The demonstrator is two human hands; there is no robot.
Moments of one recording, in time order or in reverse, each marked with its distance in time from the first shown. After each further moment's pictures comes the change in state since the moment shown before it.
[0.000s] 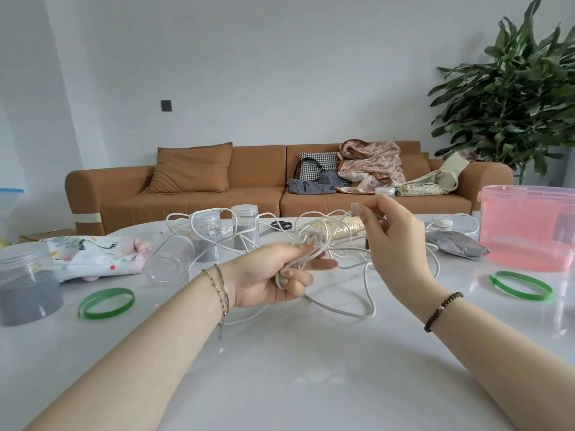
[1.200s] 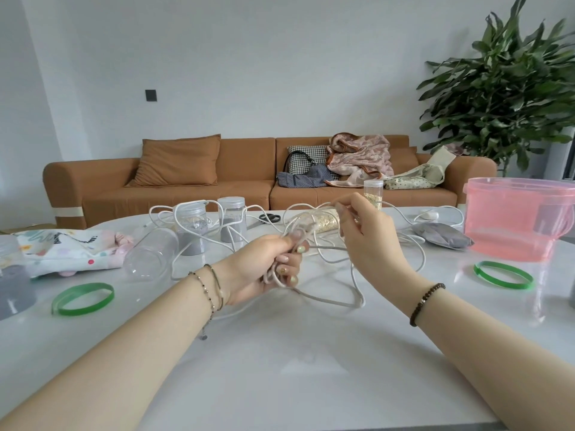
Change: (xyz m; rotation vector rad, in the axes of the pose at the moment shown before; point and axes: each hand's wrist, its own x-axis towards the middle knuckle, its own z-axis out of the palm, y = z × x) left_hand 0.011 -0.012 0.001 0.138 0.021 0.159; right_hand -0.003 0.007 0.009 -0.075 -0.168 0.025
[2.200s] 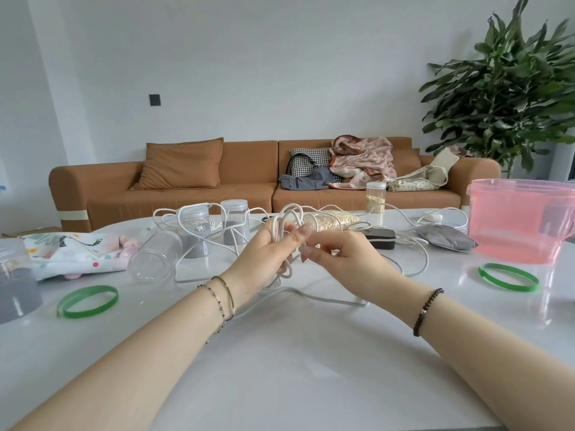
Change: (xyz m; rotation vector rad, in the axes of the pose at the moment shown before) left_hand 0.004 -0.006 0.003 0.374 0.342 0.372; right_hand -0.014 -0.006 0.008 0.023 -0.418 -0.028
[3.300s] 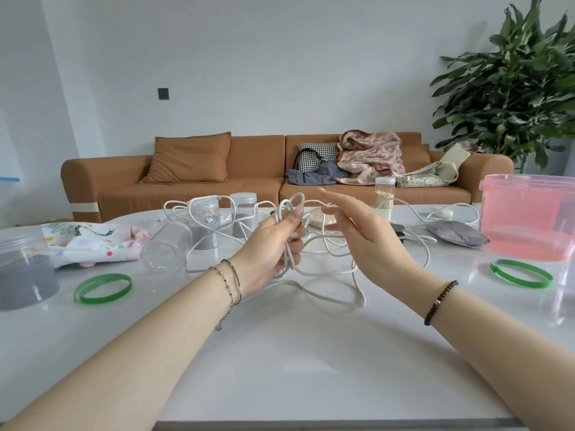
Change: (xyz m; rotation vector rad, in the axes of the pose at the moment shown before) left_hand 0.004 0.000 -0.006 -0.359 -0.052 -0.145; right_hand 0.003 -0.007 -0.006 0.091 0.182 -0.116
